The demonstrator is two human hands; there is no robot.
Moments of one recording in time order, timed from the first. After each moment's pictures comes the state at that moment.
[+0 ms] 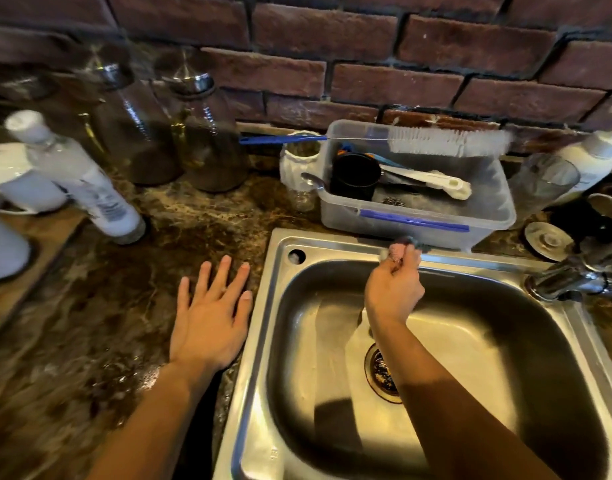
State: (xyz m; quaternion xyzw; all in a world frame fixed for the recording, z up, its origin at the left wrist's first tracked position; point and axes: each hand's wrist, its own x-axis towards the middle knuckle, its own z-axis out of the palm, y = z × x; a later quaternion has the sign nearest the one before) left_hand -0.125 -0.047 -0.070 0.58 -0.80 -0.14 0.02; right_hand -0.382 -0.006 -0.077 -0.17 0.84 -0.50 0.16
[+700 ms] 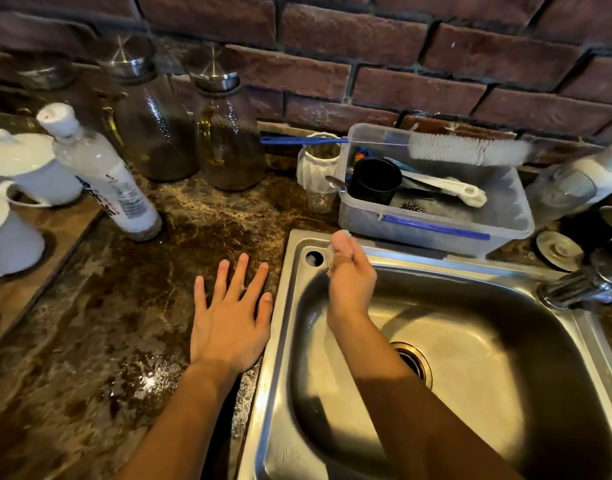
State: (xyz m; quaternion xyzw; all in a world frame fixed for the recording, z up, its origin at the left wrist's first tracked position) left_hand -0.122 -0.047 -0.076 0.57 -0.81 -0.12 0.03; right_hand -0.292 -0.039 -0.038 -0.08 0.69 -0.61 0.38
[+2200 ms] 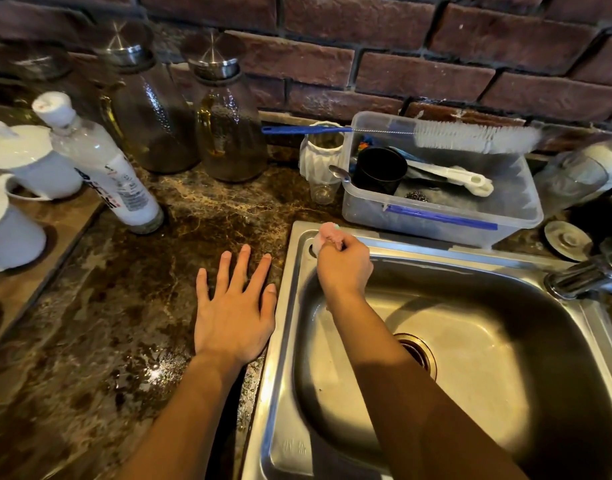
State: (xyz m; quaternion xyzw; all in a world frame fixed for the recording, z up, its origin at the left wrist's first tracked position) left_hand -0.124 -0.050 -0.079 0.57 -0.82 -0.11 0.01; right_hand -0.287 -0.051 -0.034 -0.17 0.79 -0.50 0.31
